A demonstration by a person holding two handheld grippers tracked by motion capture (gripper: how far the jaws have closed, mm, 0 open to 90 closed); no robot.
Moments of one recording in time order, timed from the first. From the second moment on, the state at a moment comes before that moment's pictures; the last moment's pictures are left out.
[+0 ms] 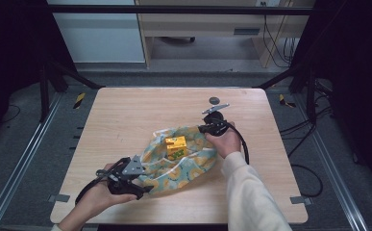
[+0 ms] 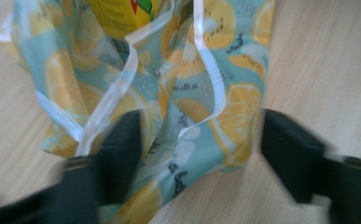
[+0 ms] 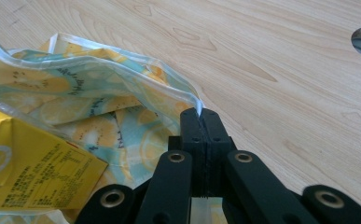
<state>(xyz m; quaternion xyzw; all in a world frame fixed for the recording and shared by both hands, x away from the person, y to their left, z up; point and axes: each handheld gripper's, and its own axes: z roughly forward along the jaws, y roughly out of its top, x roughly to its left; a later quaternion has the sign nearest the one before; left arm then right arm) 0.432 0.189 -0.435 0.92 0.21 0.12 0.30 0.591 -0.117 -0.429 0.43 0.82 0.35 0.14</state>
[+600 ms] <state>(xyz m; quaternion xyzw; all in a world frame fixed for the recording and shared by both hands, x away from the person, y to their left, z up) 0.429 0.202 -0.459 0.92 0.23 0.09 0.29 0.603 -0.124 -0.444 0.45 0.81 0.35 0.15</state>
